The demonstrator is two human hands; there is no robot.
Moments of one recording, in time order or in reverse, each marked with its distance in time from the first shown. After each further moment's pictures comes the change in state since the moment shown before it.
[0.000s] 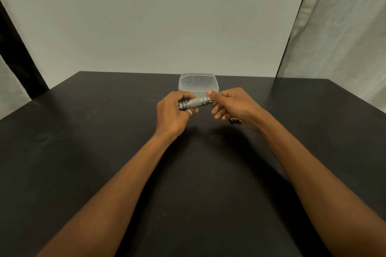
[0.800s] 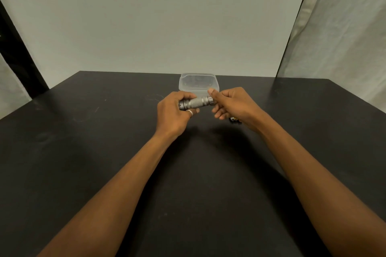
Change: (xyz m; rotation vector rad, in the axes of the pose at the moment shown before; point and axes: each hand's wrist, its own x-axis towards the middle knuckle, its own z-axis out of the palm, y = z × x) left_hand 0.001 -0.001 0.001 0.010 -0.004 -0.007; right_hand 0.001 0.002 0.003 0.023 0.044 -0.039
